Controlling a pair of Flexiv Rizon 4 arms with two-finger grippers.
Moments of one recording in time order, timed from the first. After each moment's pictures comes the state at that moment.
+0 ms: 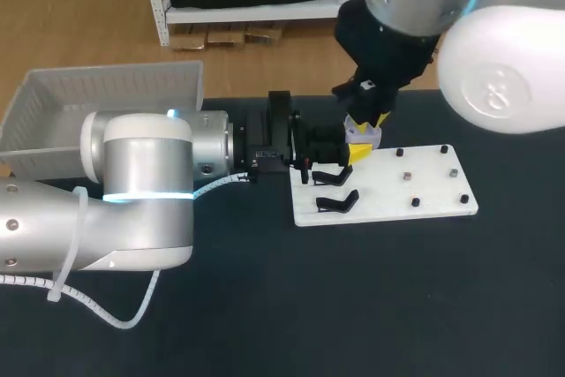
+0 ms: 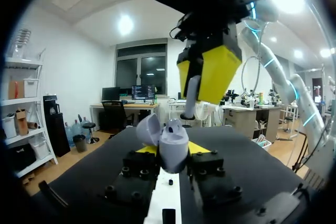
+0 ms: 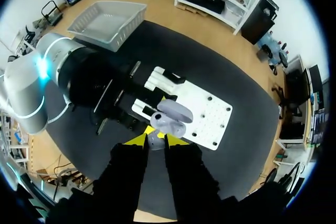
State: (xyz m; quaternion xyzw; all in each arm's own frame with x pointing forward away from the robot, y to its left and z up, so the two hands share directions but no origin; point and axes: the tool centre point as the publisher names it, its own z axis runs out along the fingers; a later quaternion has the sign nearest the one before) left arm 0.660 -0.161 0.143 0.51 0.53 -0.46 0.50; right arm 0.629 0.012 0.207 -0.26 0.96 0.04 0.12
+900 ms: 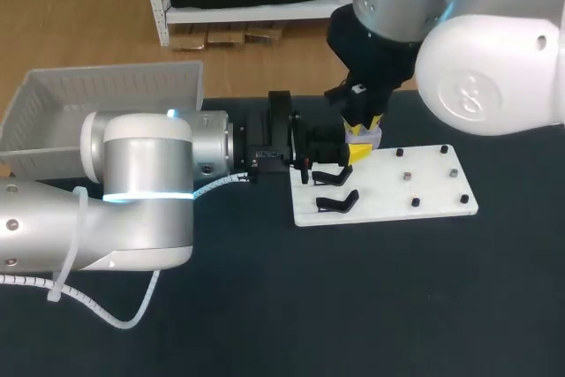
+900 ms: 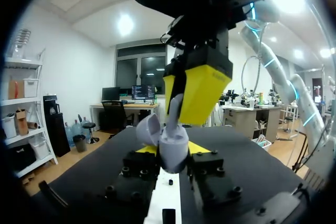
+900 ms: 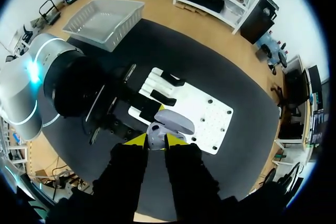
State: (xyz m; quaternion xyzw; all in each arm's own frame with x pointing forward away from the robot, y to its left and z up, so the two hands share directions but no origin) left arm 0.660 -0.161 0.143 0.51 0.53 -0.46 0.50; right arm 0.642 0.016 0.194 -0.26 0.96 0.03 0.12
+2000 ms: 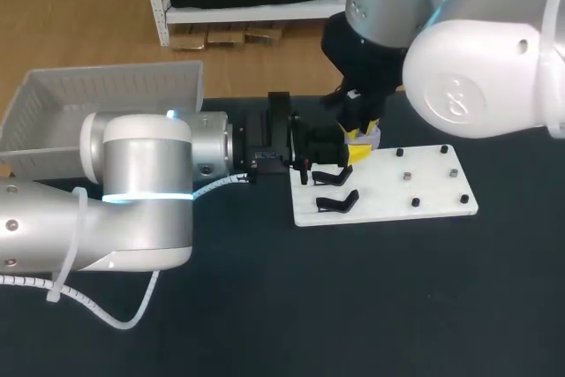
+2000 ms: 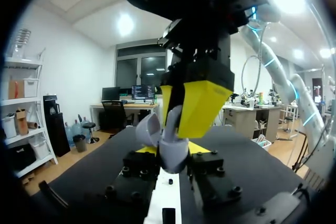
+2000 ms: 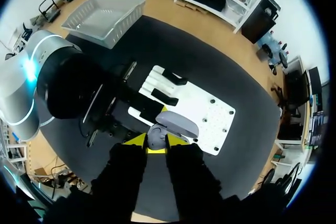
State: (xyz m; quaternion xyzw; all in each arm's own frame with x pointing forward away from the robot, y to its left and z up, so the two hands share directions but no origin) left arm 0.660 -0.160 0.142 0.51 0.53 -0.46 0.50; right arm 0.642 0.021 0.184 -0.27 0.96 0.03 0.11
